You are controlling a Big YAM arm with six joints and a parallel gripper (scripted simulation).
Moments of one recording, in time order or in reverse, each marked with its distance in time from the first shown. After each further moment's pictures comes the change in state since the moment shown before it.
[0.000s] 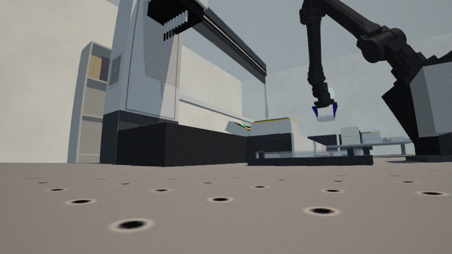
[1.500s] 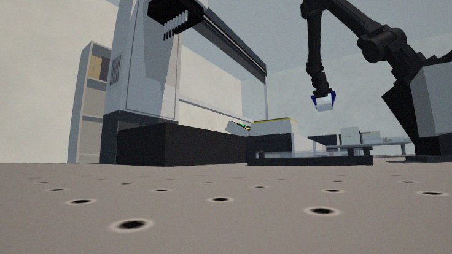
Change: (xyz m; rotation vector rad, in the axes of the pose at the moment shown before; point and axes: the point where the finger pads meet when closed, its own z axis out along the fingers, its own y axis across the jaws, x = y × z) arm -0.001 0.002 -0.063 -0.001 0.002 -0.002
